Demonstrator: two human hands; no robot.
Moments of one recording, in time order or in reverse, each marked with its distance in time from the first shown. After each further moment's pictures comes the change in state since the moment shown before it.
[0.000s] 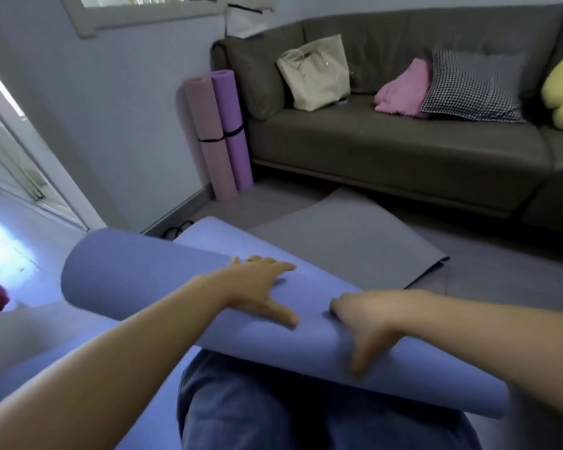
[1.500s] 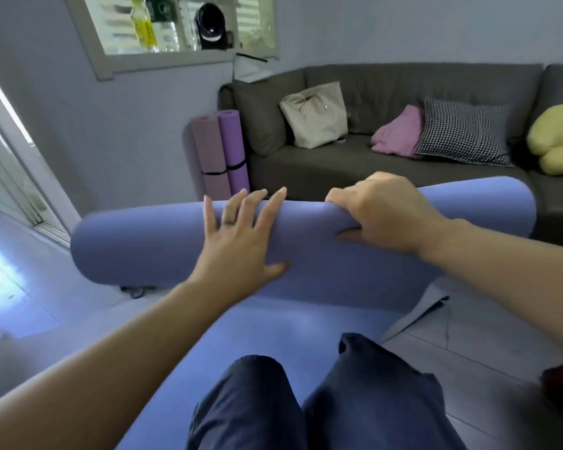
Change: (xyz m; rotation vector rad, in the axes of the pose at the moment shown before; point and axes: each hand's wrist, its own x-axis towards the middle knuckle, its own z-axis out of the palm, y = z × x) left_hand -0.010 -0.003 -0.062 0.266 1.058 -0.045; right_hand -0.022 0.063 -0.126 -0.388 1.243 -0.157
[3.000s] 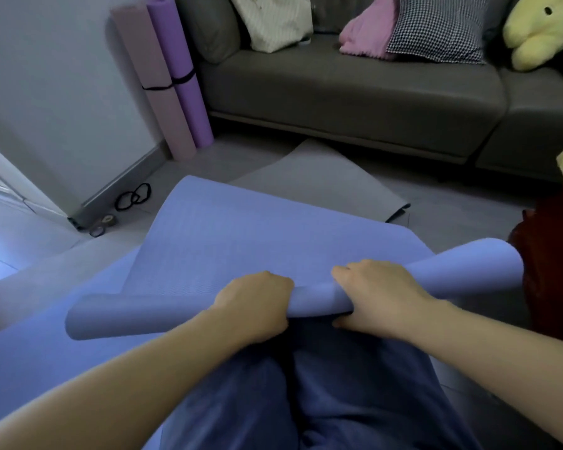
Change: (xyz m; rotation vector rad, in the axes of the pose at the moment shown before) left_hand -0.110 0.113 0.041 -0.183 -0.959 0.085; right_hand -0.165 -0.118 0.043 0.314 -0.791 0.394
